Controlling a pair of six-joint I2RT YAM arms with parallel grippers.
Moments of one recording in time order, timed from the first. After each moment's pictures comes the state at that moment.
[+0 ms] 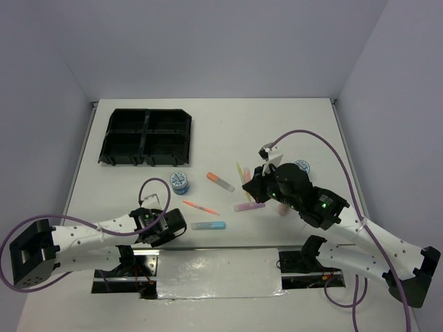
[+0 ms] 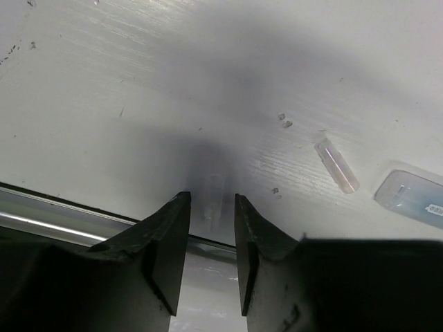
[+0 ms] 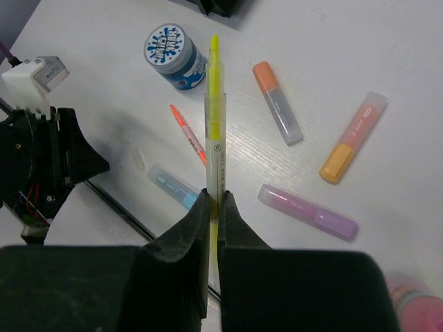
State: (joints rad) left arm -1.07 1.04 0.48 -0.88 -0.40 -1.50; right arm 0.87 0.80 0.81 -0.46 0.11 0.40
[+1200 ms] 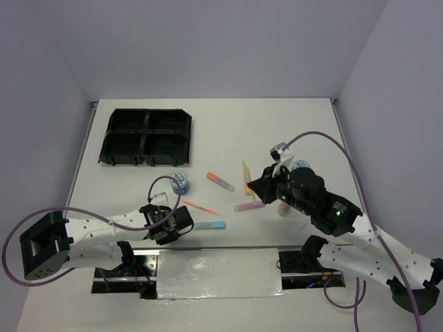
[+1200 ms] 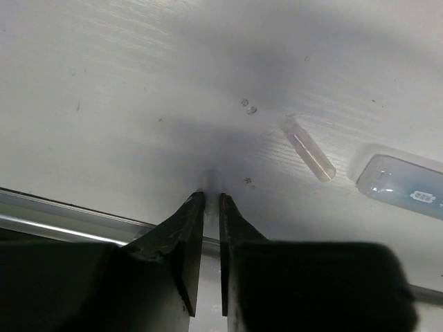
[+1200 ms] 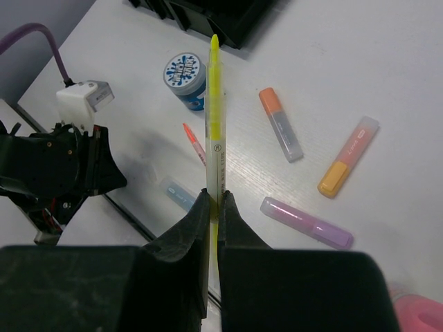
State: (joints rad) left arm -1.08 1.18 0.54 -0.84 -0.35 -1.45; right arm 0.87 0.69 0.81 -0.46 0.12 0.38
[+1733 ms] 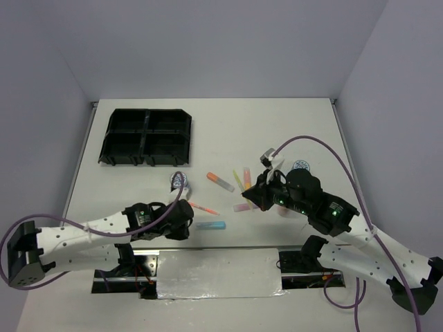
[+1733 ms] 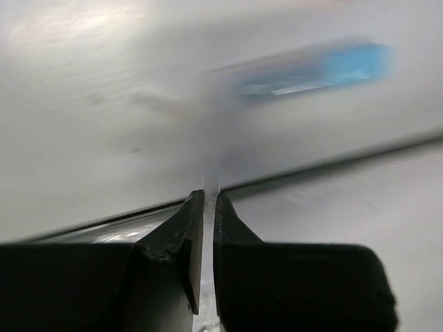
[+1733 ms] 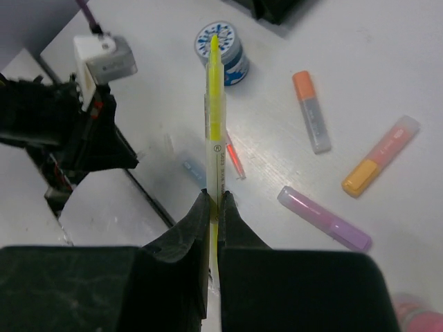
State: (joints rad) left arm -1.13 1.00 0.60 -0.77 -0.27 -1.06; right arm 0.87 0.68 0.78 -0.45 -0.01 0.32
